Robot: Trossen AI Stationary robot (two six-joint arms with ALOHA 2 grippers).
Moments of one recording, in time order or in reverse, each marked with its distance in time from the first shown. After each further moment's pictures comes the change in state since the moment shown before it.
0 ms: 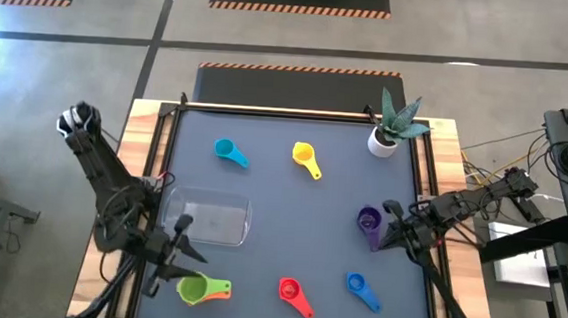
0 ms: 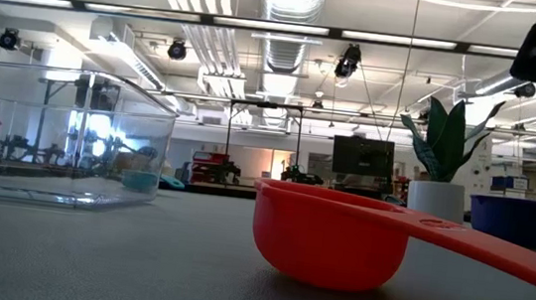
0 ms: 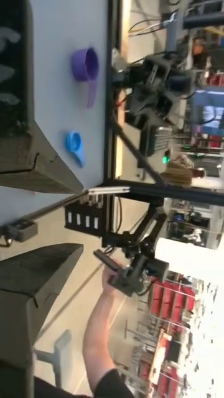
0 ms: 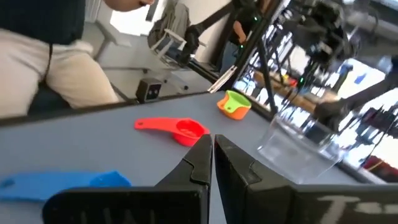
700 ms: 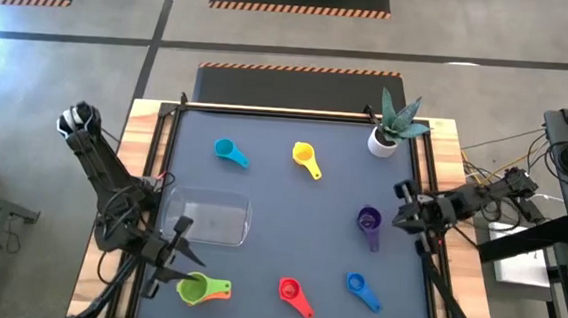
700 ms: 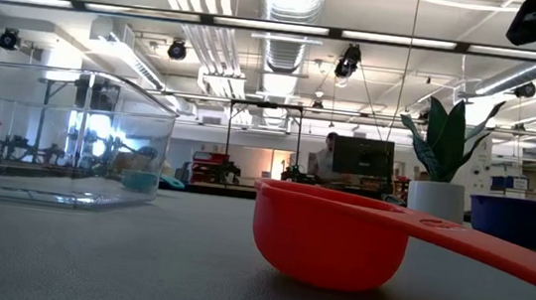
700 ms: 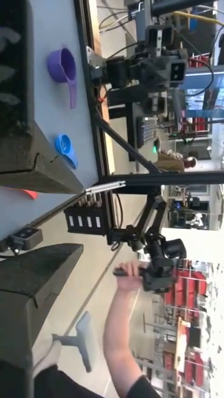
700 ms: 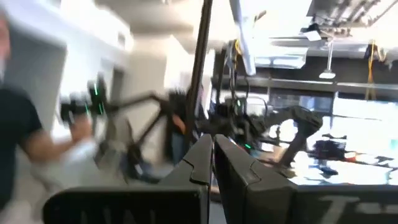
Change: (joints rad) left arm 0.000 0.006 -0.025 0.053 0.051 0.164; right arm 0.000 0.000 0.000 0.502 0.185 0.331
